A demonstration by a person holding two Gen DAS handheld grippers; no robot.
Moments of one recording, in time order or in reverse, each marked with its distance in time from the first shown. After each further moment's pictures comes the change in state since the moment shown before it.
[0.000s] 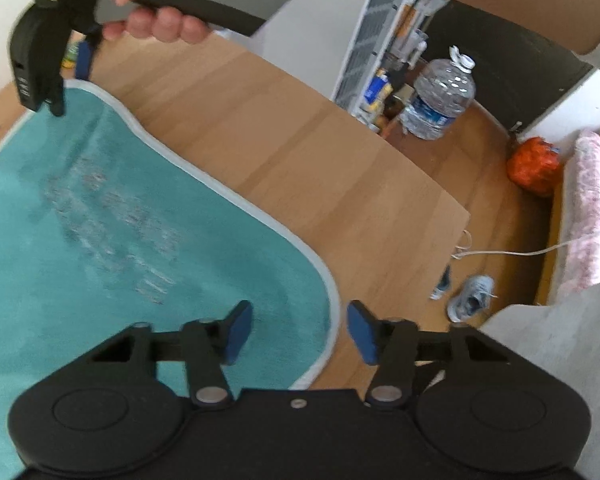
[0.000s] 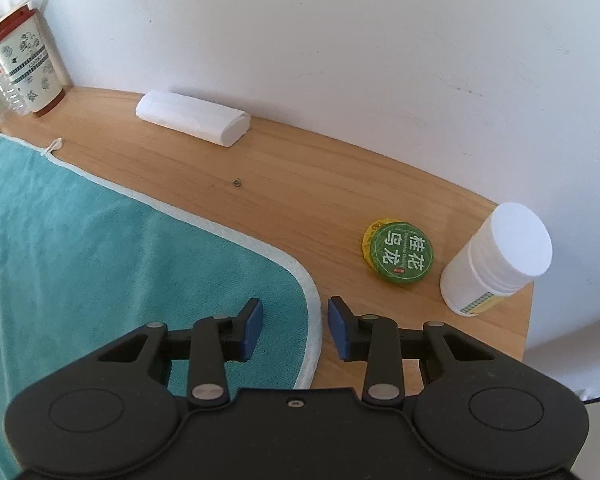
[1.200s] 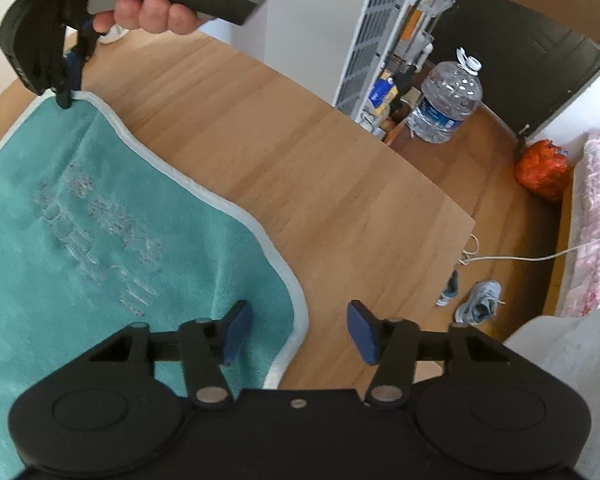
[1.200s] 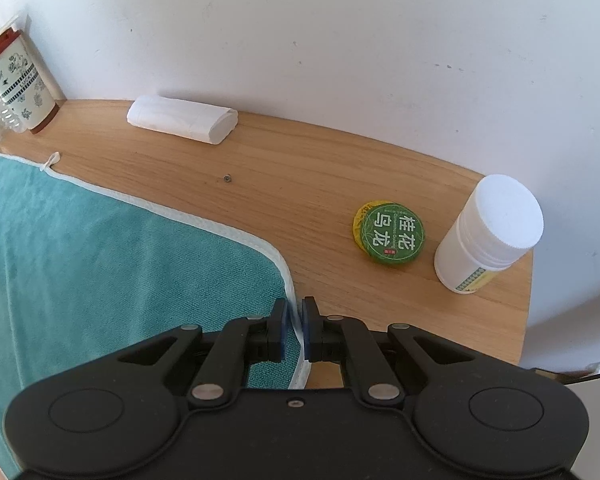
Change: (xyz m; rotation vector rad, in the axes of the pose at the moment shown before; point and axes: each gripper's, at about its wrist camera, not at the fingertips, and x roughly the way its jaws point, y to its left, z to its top) left arm 0.015 -0.009 0.002 -0.007 -0.041 0.085; right arm -0.009 -0.019 -0.007 0.093 0.026 0.040
